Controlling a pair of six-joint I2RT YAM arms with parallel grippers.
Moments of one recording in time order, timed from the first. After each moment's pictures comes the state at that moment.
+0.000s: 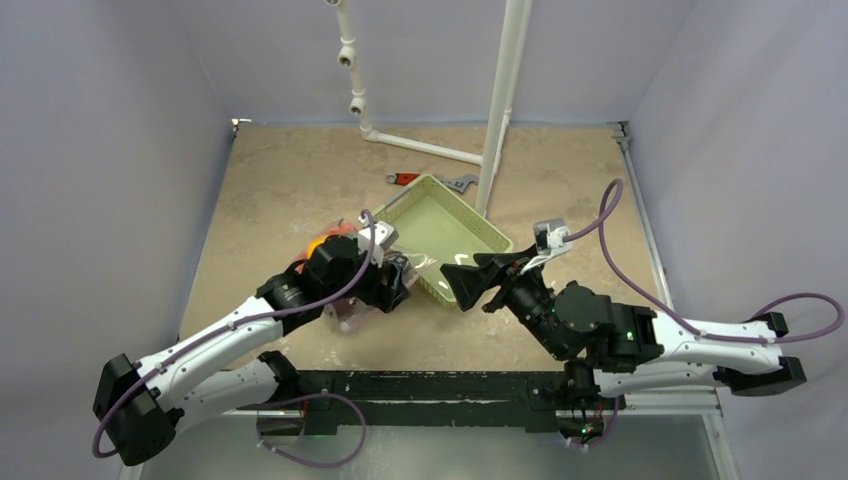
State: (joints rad) left arm -0.78 0.96 0.67 -0.32 0.08 -0.26; right arm 1.51 0.76 0.94 -0.20 0.90 0.57
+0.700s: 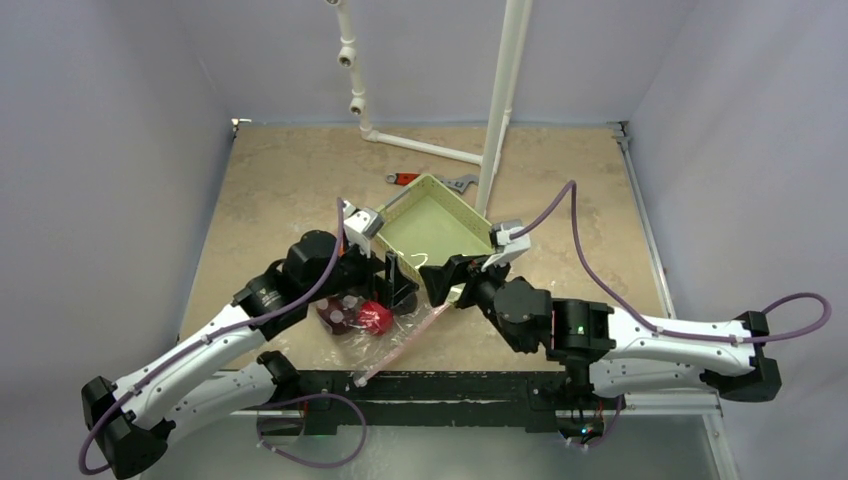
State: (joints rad) left arm -0.78 0.83 0.73 -0.30 0.19 -0.41; right arm 1.43 0.92 0.91 -0.20 0.88 0.63
